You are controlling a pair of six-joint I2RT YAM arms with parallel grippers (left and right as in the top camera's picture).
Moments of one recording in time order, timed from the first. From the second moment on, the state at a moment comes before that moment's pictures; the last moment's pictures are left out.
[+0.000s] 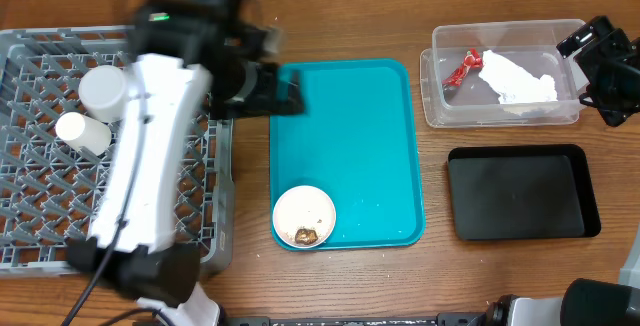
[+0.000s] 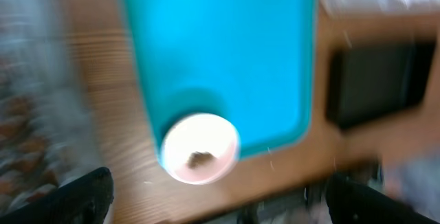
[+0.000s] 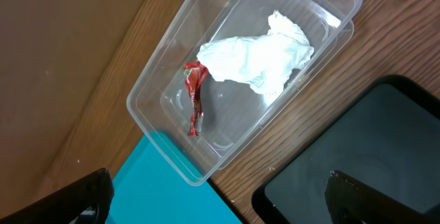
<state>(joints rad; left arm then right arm) -0.14 1.79 2.11 -1.68 0.33 -0.19 -0.31 1.57 1.76 -1.19 -0.17 0.65</state>
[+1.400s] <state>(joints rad) 0.51 1.69 2.13 -1.65 0.04 -0.53 0.79 1.57 1.34 -1.01 -0.24 0.42</state>
